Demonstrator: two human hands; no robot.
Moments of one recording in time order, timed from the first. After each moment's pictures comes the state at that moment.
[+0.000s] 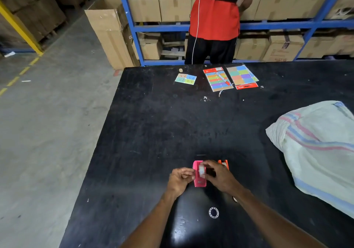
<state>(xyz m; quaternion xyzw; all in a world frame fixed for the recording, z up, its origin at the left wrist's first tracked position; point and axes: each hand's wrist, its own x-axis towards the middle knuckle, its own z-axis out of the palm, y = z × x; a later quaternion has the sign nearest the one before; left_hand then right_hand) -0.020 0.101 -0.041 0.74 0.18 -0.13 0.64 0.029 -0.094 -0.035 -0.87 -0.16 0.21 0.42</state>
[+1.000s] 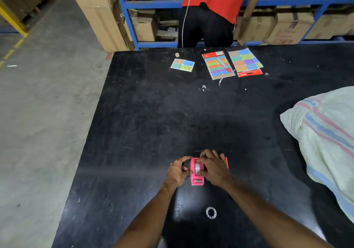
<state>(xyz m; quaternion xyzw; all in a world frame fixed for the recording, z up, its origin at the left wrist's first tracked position) 0.024 0.100 -0.070 0.85 0.12 -0.18 0.48 0.062 -0.074 -0.041 -0.95 -0.23 0.18 0.11</state>
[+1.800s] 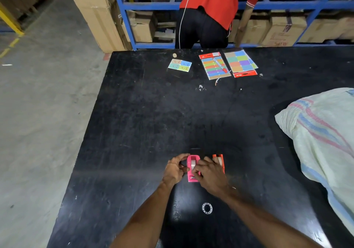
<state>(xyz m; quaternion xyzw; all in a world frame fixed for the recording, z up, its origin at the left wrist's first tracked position) 0.024 0.095 -0.084 0.74 0.20 -0.14 0.62 0.022 -0.074 -0.036 -0.95 -0.27 0.06 0.12</state>
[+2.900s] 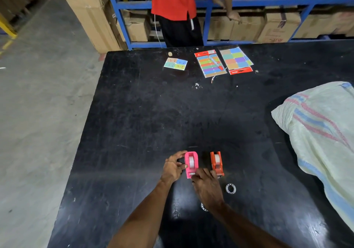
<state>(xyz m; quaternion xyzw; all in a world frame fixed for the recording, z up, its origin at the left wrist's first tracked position) 0.025 0.100 -0.090 0.71 0.19 -0.20 0.65 -0.030 -0.069 -0.068 -0.97 -0.22 0.08 0.09</state>
